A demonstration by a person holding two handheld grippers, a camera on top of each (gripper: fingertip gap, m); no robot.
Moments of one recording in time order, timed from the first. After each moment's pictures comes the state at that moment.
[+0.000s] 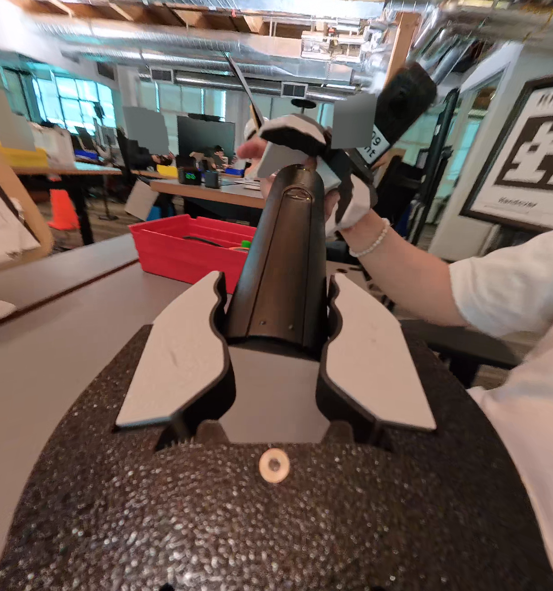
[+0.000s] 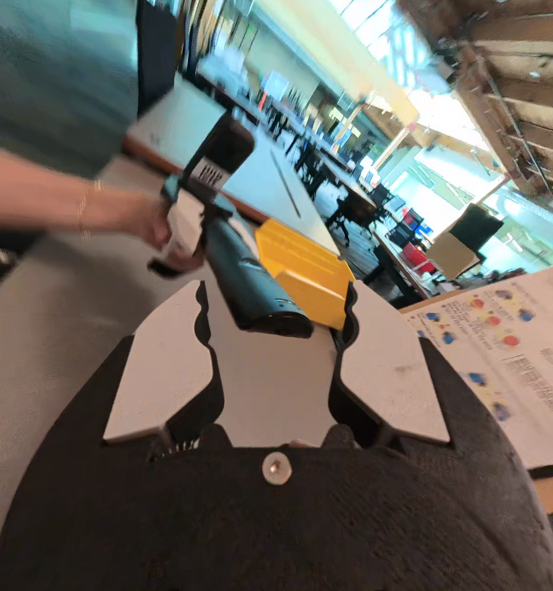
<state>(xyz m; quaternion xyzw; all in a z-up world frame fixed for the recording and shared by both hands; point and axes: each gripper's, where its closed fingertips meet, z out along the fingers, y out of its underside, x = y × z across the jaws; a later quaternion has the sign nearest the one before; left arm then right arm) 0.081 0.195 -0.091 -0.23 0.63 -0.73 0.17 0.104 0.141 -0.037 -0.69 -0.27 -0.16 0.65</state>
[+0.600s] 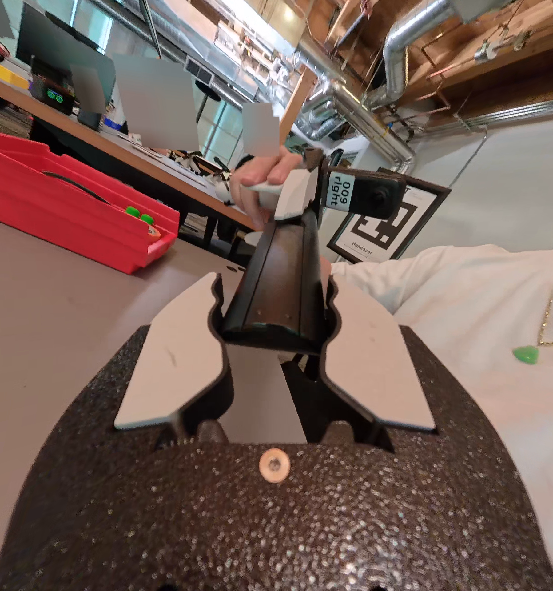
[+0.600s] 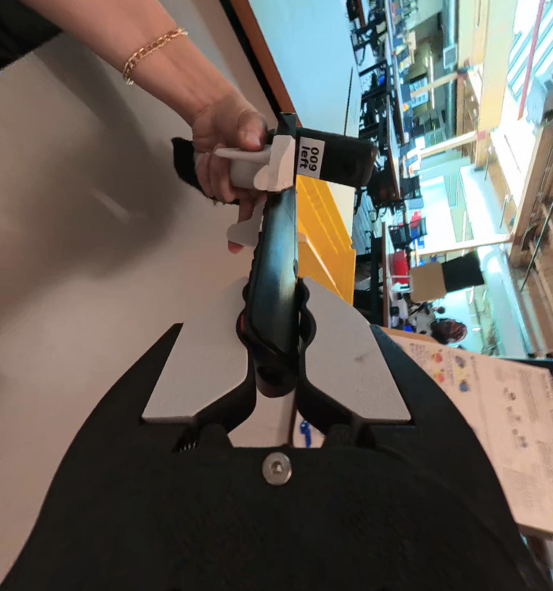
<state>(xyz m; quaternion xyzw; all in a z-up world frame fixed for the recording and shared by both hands) 0.057 0.191 -0.097 -0.23 0.58 -0.77 -0.11 0.067 0.157 -0.083 -0.69 -0.46 -0.29 0.47</state>
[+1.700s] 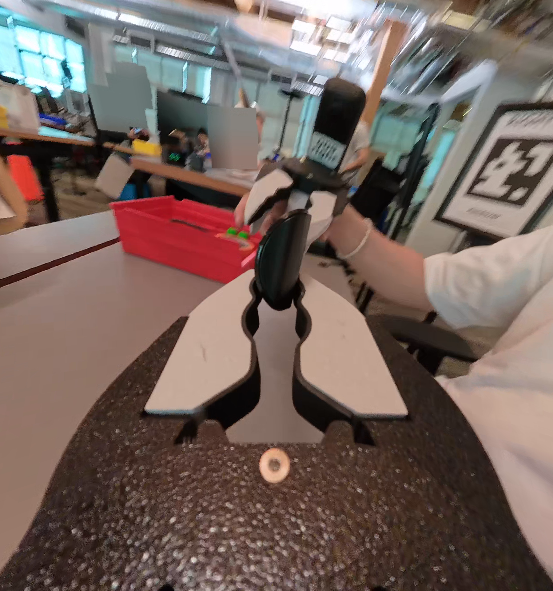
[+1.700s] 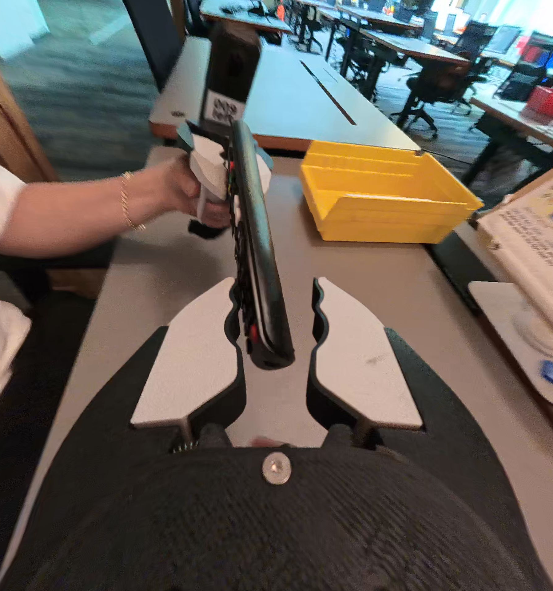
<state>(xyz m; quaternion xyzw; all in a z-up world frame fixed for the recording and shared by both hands) 0.074 0.208 -0.092 -0.24 0.63 -0.73 0.10 0.116 0.144 -0.091 -0.80 -0.14 0.01 0.58</state>
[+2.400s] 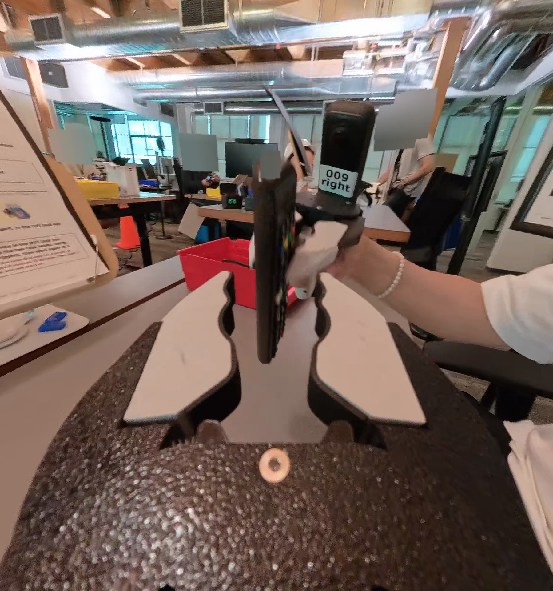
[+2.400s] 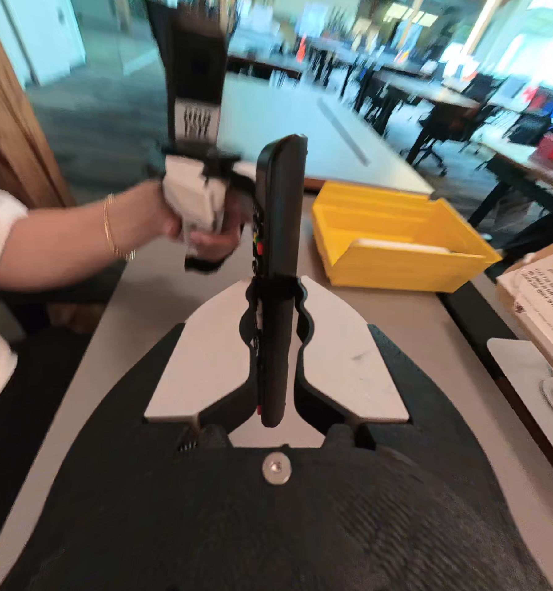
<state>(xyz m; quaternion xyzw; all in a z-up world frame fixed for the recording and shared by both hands) 0.074 0.211 -0.060 -0.25 0.61 -0.71 0.24 0.096 0.195 -0.074 -0.77 -0.17 0.03 0.62</state>
